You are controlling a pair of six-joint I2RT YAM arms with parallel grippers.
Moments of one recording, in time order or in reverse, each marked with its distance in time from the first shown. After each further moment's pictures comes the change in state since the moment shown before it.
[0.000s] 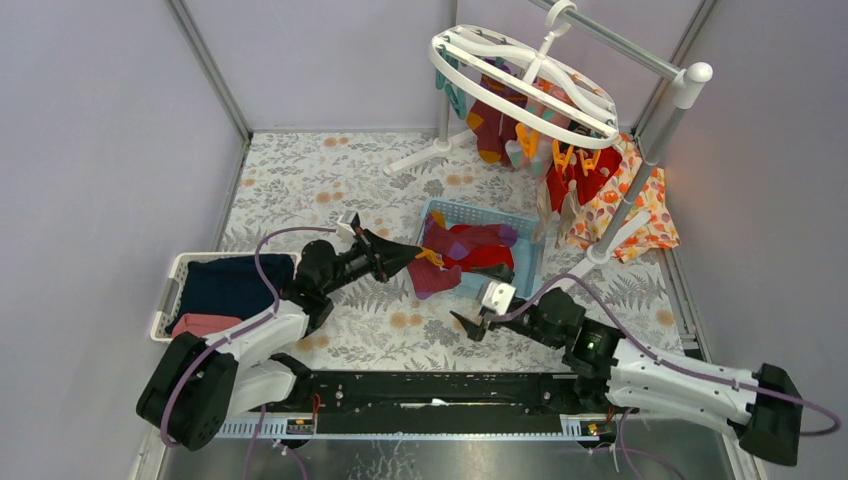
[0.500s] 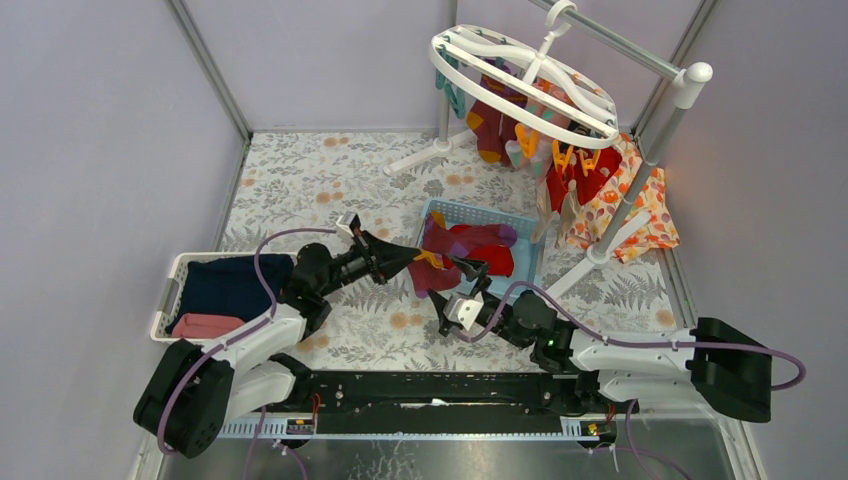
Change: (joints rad) left arm 0.010 -0.038 -0.009 0.022 0.038 -0.050; right arm 0.161 0.391 0.008 0.524 0.193 -0.364
